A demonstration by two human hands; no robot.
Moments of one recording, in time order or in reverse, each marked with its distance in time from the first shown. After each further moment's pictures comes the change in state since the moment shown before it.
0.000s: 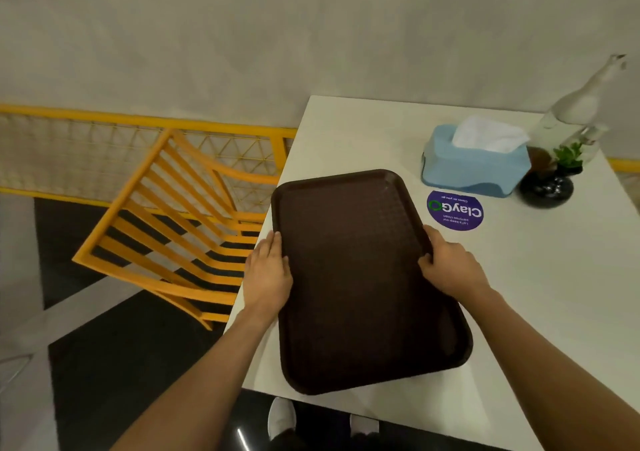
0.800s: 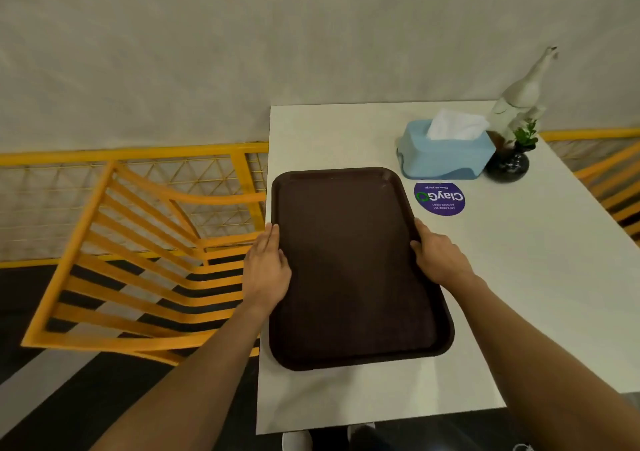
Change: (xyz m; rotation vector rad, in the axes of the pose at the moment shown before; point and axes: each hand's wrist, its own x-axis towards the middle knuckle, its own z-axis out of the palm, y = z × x) left_hand 0.078 -0.039 -0.011 -0.167 -0.104 0.283; right_hand -0.001 -0.053 0.025 0.009 0.088 0.250
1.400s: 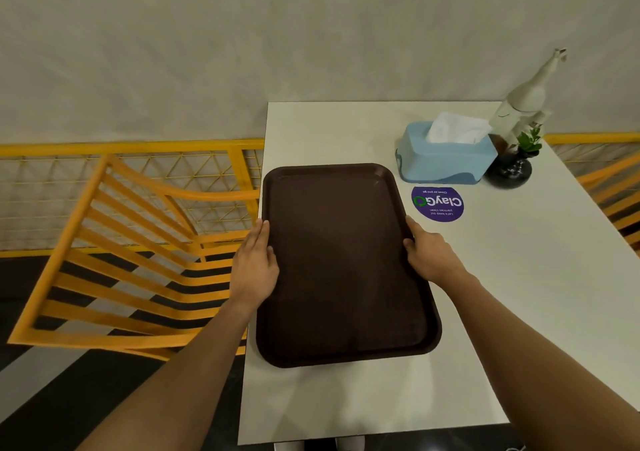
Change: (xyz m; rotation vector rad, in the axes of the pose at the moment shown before) left_hand 0.014 -0.001 -0.001 -0.019 -0.024 -0.018; right_hand 0.023 0.002 -0.006 0.088 -0.063 -0.042
